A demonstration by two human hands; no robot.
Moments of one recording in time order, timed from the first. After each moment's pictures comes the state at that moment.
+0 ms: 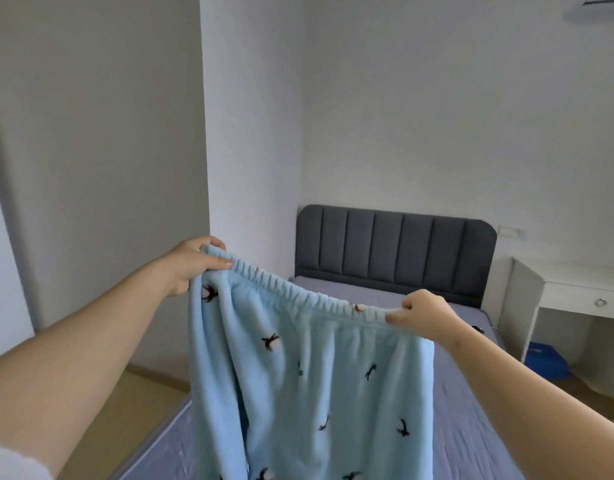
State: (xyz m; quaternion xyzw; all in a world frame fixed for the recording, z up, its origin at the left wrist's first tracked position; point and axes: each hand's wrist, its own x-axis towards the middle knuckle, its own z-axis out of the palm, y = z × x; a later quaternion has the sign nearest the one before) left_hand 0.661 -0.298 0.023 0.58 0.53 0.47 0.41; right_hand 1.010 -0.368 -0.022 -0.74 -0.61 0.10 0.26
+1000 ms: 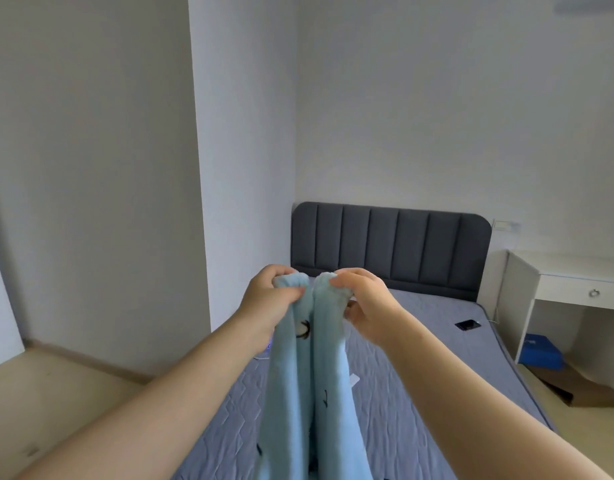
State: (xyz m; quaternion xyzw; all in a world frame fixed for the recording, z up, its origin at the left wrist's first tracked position) left_hand 0.761 -0.337 -0.013 0.55 0.45 0.53 0.47; right_hand 0.906 -0.353 -0.004 -0.45 -0.41 0.52 0.60
